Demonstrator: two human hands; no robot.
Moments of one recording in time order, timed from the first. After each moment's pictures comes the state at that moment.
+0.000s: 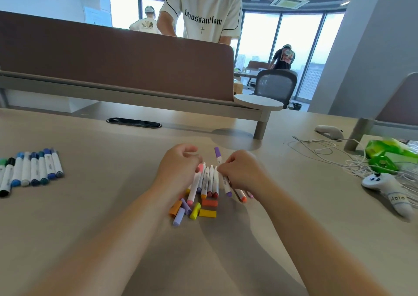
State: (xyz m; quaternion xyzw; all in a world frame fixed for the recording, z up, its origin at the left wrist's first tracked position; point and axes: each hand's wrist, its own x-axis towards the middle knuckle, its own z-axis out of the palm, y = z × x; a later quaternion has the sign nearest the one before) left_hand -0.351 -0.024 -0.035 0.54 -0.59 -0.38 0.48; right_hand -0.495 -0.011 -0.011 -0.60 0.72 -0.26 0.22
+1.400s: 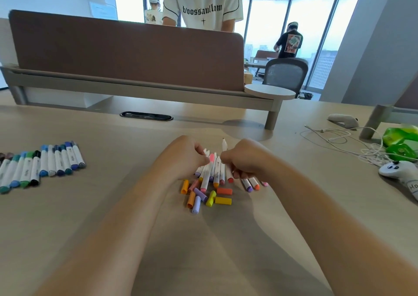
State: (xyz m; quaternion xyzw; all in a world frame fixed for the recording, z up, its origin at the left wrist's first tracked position) left_hand -0.323 -0.023 -0.019 0.58 -0.74 -0.22 0.26; right_hand -0.478 -0.011 0.000 -0.58 0.73 -0.19 0.30
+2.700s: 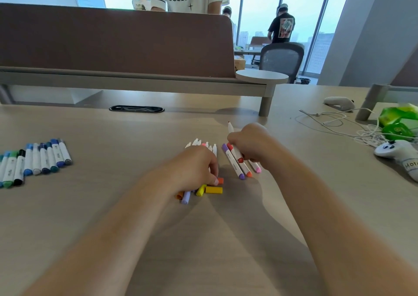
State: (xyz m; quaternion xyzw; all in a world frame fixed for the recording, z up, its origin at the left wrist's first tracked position) left_hand -0.355 -0.015 -0.038 0.50 -0.85 -0.17 0.07; right_hand -0.507 -0.020 -0.010 -0.54 0.75 -0.28 0.25
